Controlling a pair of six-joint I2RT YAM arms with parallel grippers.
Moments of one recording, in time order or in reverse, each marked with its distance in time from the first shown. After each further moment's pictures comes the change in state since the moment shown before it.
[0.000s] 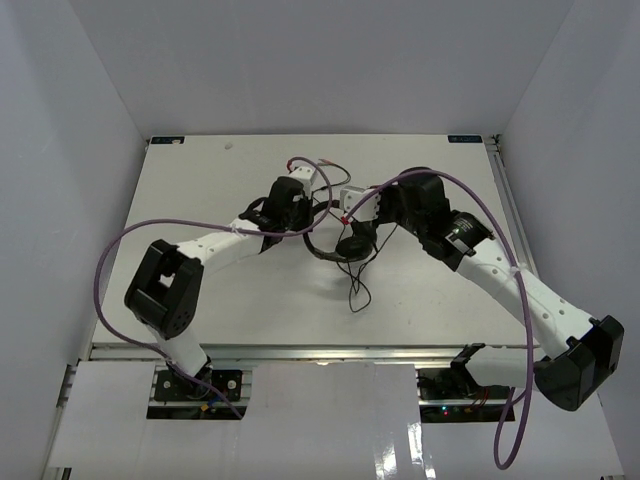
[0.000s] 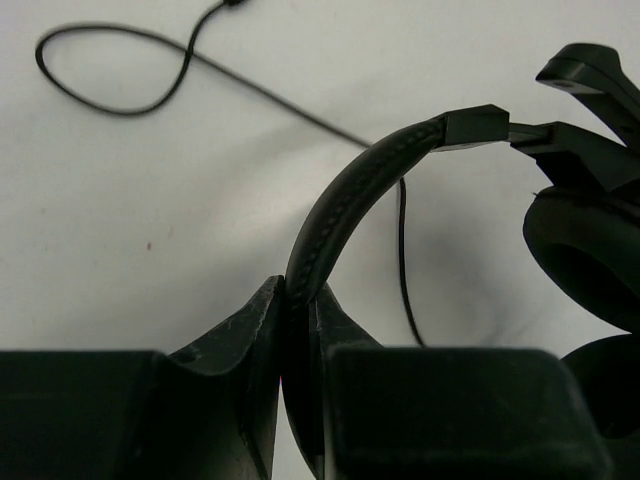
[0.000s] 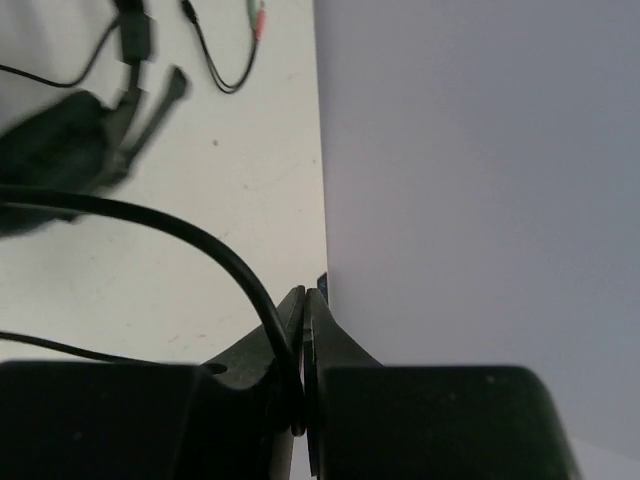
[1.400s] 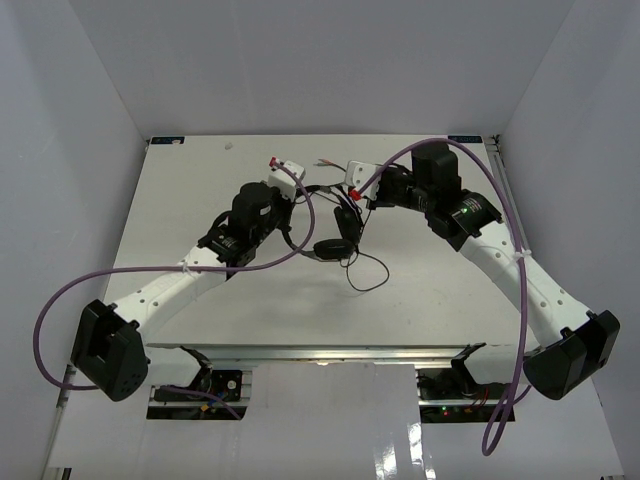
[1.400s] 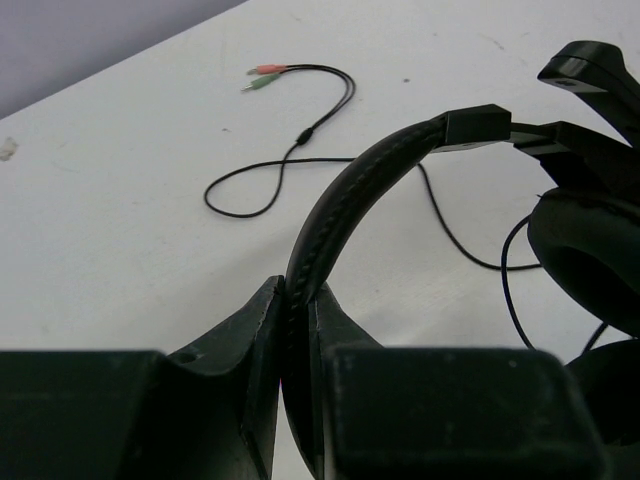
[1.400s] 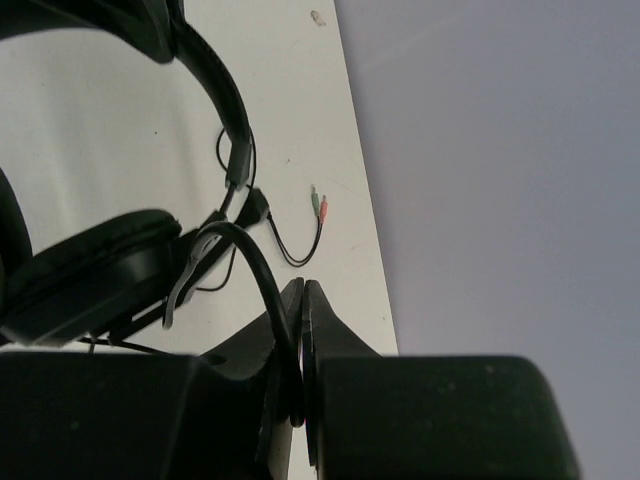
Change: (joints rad) left arm -0.028 -0.435 -0.185 0.047 -0.085 0.329; right arm -0.109 0.068 0.155 0.029 -0.507 0.229
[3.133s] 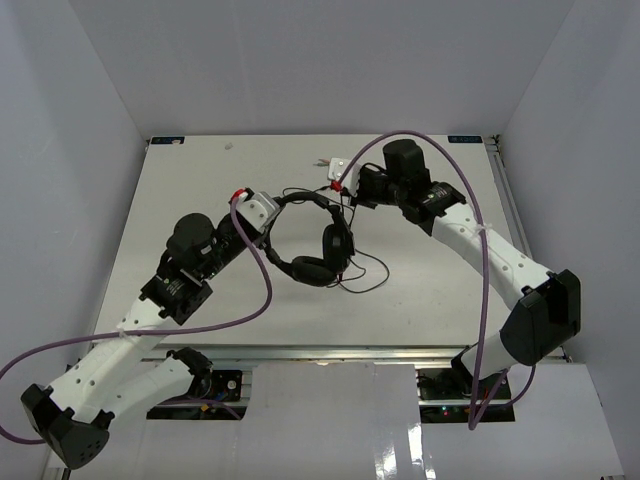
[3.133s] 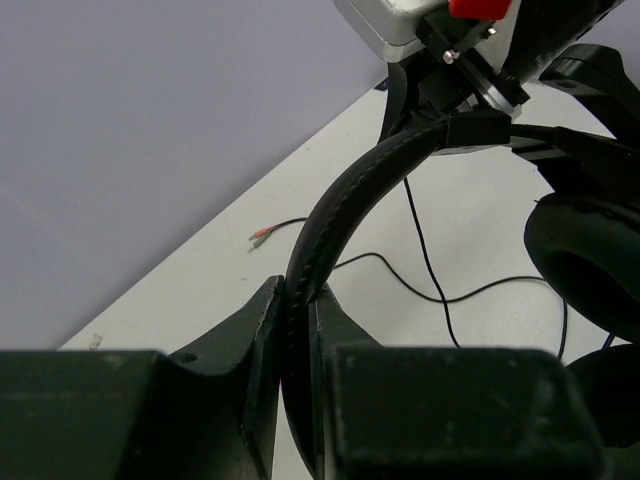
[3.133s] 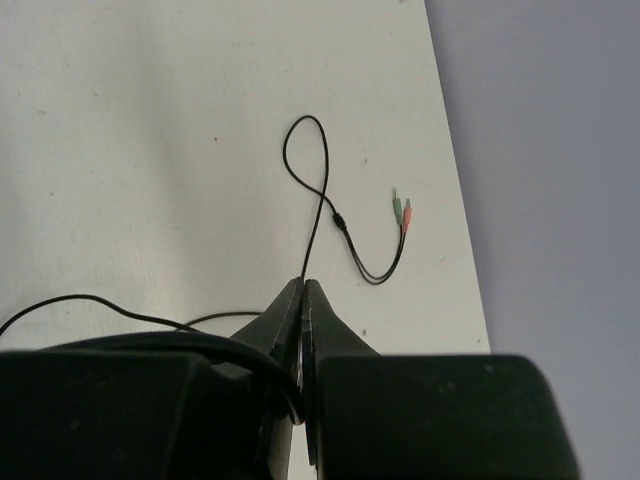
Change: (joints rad) left arm -0.033 -0.443 -0.086 -0.003 0.265 0.247; right arm -0.010 0.198 0.013 0.062 -0.072 0.115
